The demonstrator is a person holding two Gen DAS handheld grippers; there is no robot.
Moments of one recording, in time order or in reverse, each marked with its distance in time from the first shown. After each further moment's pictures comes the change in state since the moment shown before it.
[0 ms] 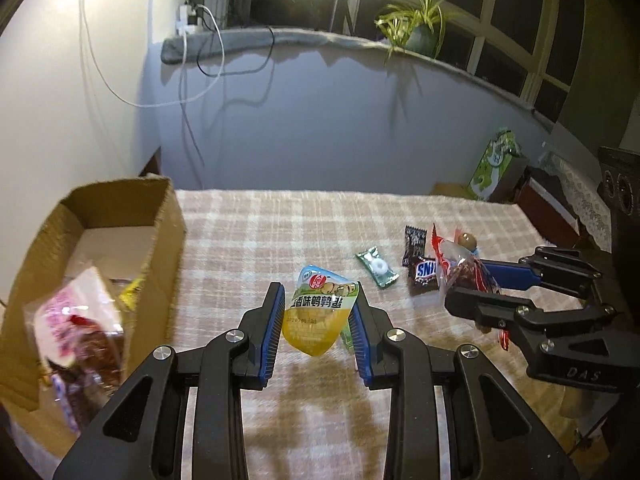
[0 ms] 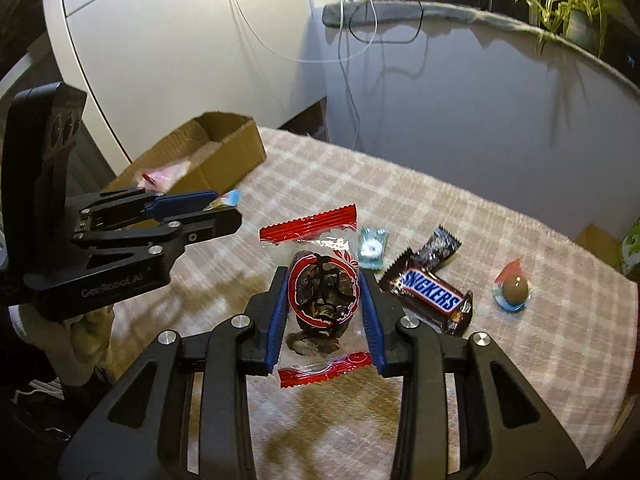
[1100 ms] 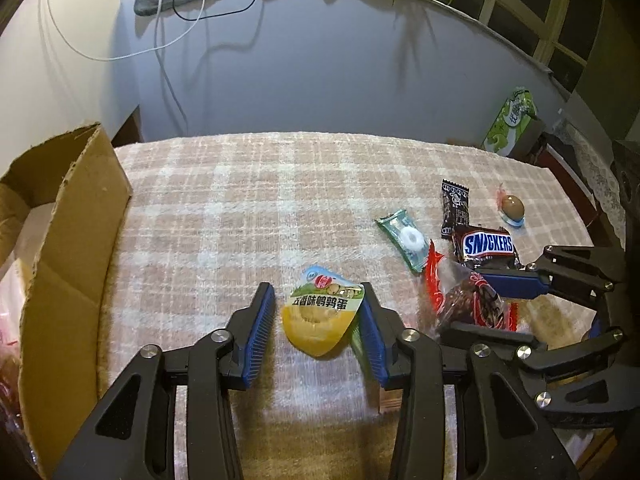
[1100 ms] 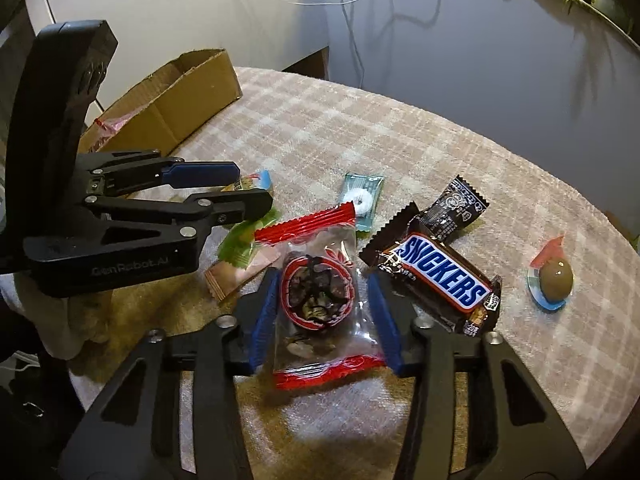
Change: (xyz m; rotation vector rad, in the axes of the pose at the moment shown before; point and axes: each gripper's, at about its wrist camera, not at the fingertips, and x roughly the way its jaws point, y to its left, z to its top) left arm 0.092 -0.003 -0.008 0.028 0.167 0.004; right arm 0.074 -0.029 -0.020 -0.031 0.157 0.028
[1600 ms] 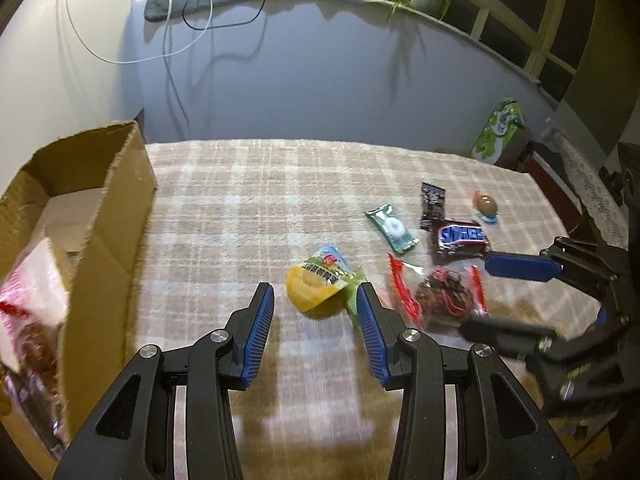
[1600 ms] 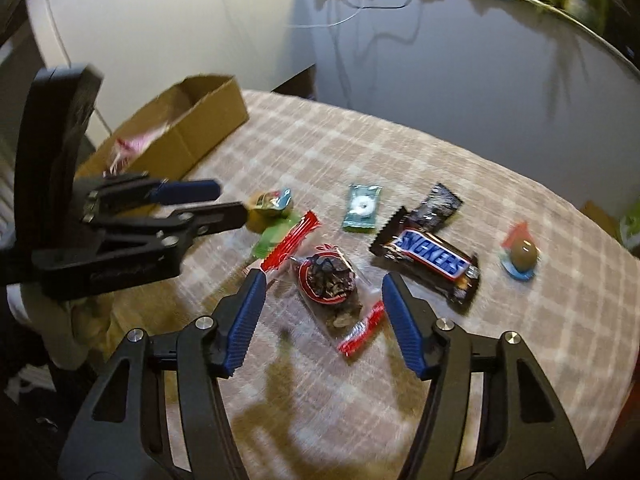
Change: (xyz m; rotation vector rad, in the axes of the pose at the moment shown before) left arm -0.032 0.008 -0.012 -0.026 -0.020 -0.038; right arm -0.039 0.019 -0.005 0.034 -0.038 -0.045
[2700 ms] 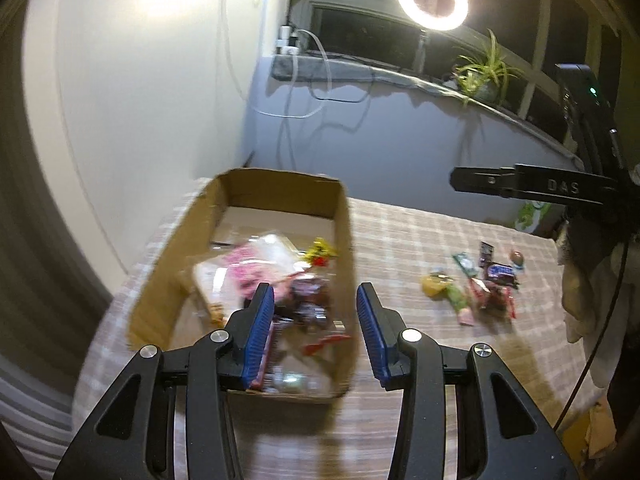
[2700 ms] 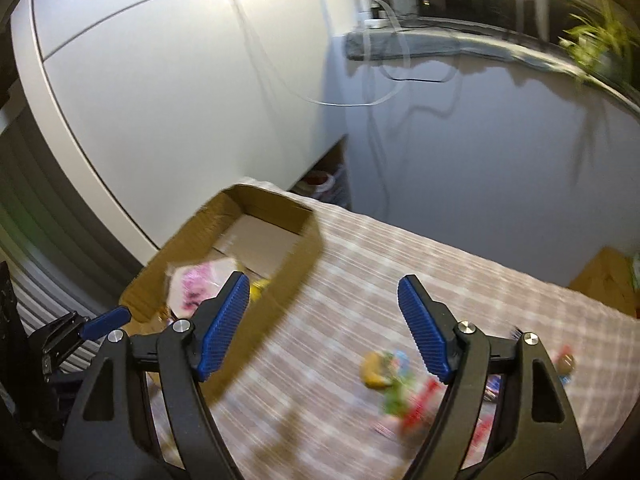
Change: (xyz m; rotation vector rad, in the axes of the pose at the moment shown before) left arm -0.147 0.096 -0.048 -0.134 -0.235 0.159; right arm -0.022 0.078 0.117 0.076 -0.168 0.021
